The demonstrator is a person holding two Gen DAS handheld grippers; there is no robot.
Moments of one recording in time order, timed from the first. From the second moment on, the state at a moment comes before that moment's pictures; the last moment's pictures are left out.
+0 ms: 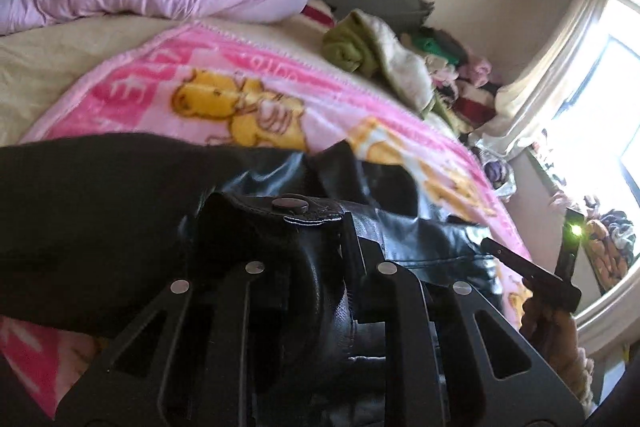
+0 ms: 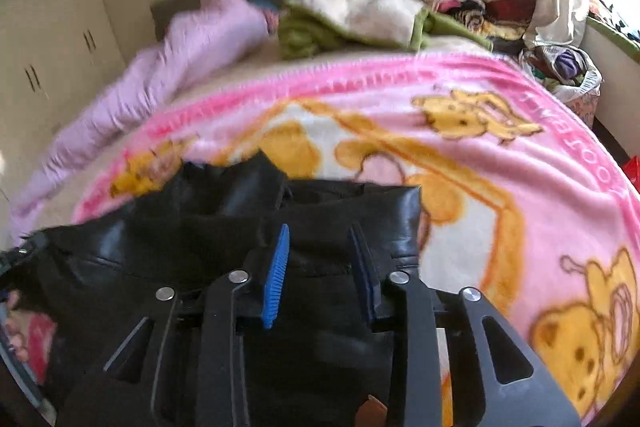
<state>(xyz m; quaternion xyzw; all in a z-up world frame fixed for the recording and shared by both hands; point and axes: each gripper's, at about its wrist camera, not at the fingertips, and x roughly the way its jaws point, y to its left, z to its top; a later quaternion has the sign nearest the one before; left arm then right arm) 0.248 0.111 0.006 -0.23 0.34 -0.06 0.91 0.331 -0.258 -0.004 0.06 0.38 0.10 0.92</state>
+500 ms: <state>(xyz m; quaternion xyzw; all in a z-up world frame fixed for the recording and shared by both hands) 0.259 0.122 -0.033 -0.24 0.41 -0.03 0.88 0.355 -0.264 -0.060 0.01 0.43 0.05 0.90</state>
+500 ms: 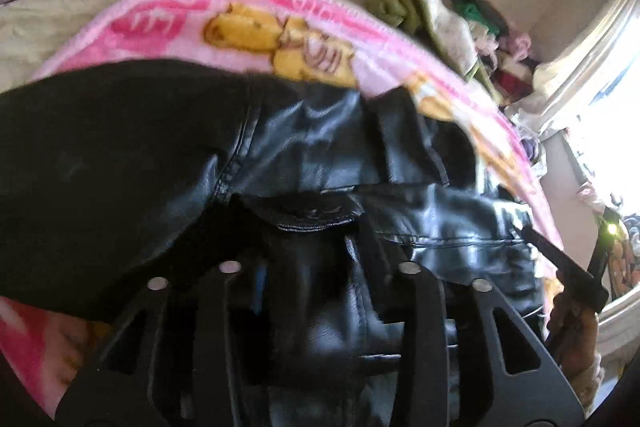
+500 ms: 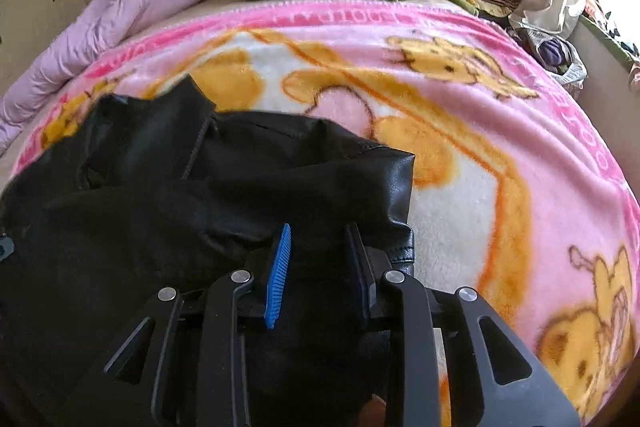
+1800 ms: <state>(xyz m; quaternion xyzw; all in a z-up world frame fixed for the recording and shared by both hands) 0.225 0.056 -0.041 -0.10 0.47 -0.08 0.87 0.233 -0.249 -0.062 0.05 0.44 0.11 0.89</state>
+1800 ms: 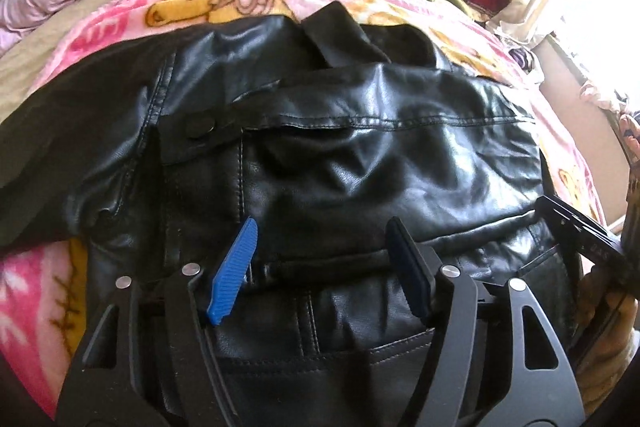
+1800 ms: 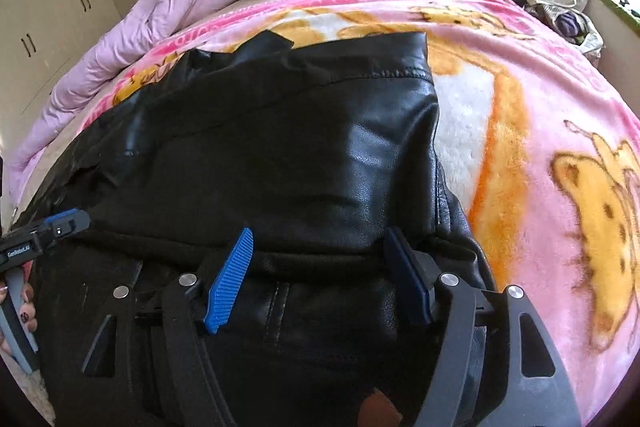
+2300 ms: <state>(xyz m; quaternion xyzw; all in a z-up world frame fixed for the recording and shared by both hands) 0.209 0.062 -0.017 -0.12 0.43 -0.09 0.89 0.196 -0.237 -0.030 0.10 0.39 0.13 0.91</state>
